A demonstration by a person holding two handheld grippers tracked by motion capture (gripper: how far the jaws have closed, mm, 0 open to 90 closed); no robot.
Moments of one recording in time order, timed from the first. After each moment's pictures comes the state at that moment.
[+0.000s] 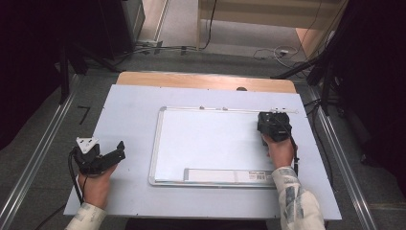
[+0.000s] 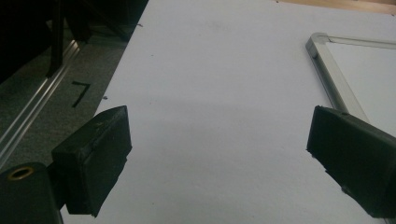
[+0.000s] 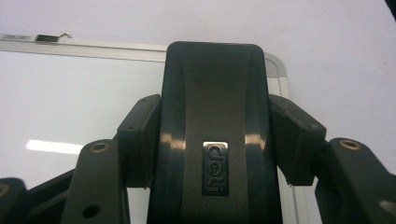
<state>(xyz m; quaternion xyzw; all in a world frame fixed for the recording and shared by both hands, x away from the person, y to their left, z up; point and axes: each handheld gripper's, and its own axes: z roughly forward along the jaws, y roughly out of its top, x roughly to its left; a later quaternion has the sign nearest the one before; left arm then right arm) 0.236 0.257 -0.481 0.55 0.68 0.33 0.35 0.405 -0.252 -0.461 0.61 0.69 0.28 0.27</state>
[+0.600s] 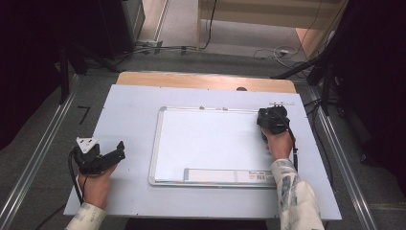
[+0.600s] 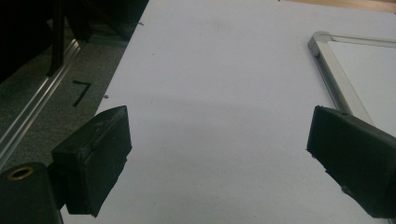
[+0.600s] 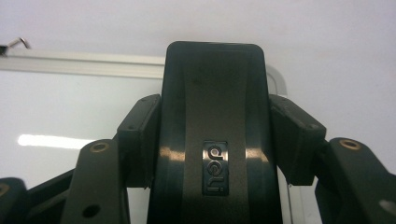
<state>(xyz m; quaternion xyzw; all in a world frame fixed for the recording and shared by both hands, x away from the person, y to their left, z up) 0.236 0.258 -0.482 0.55 0.68 0.33 0.35 0.439 -0.252 -0.476 0.62 0.70 0.24 0.26</state>
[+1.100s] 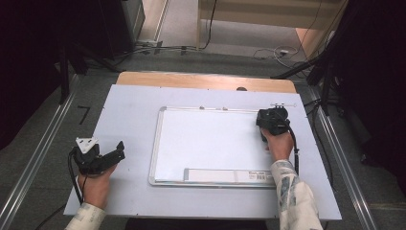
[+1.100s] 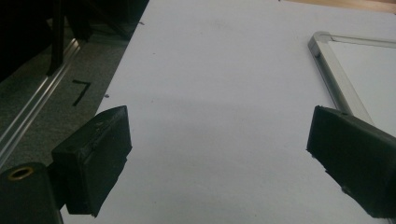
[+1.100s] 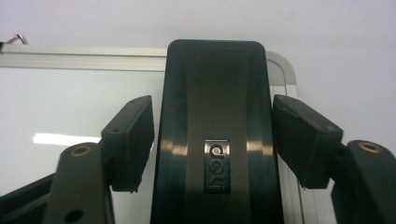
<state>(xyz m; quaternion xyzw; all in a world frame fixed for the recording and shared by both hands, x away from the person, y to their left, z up) 0.236 0.259 -0.482 0.55 0.68 0.33 0.35 0.438 -0.259 -0.477 0.63 0.69 0.27 0.23</state>
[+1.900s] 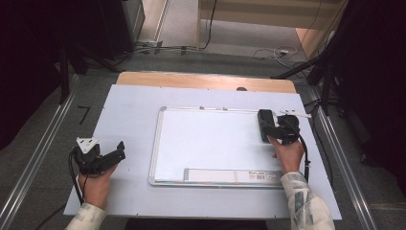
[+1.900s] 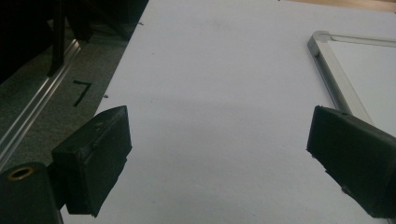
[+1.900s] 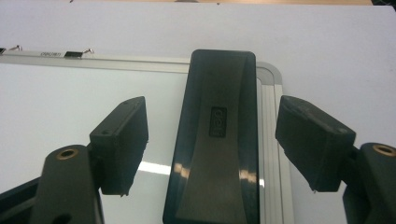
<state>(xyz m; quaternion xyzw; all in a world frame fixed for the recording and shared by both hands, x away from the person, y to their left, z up) 0.236 0.257 -0.482 0.55 0.68 0.33 0.35 0.389 -0.276 -0.457 0.58 0.69 0.34 0.25</state>
